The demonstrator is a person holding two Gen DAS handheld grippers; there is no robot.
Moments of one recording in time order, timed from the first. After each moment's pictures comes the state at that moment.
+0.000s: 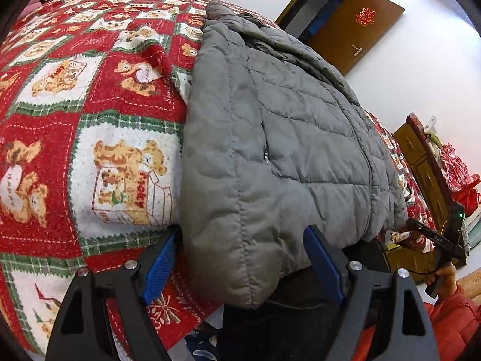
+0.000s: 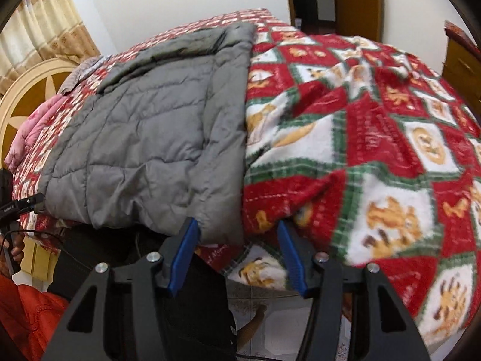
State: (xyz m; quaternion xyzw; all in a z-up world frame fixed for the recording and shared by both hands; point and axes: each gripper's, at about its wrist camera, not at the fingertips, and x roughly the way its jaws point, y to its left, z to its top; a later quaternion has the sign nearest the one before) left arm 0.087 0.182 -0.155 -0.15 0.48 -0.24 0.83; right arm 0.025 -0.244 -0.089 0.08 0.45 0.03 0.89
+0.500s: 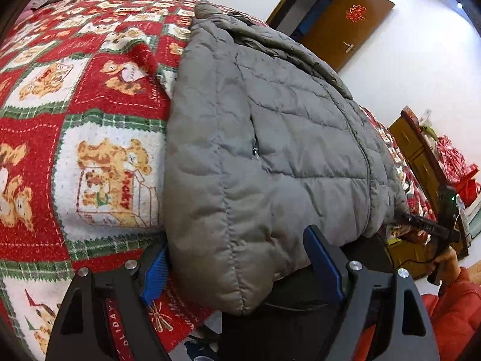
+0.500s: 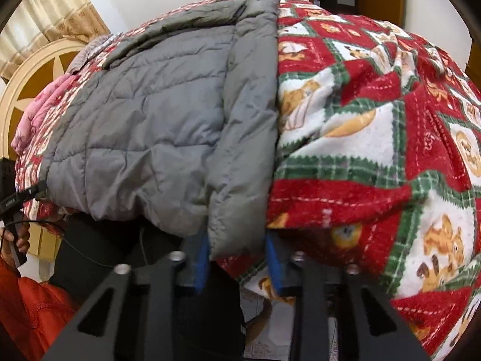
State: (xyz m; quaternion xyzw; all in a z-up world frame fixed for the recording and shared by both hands) left arm 0.084 0.172 -0.159 -0.14 0.47 -0.26 0.83; right arm 0.044 -0.237 -0.106 0.08 0.49 0.06 0.87
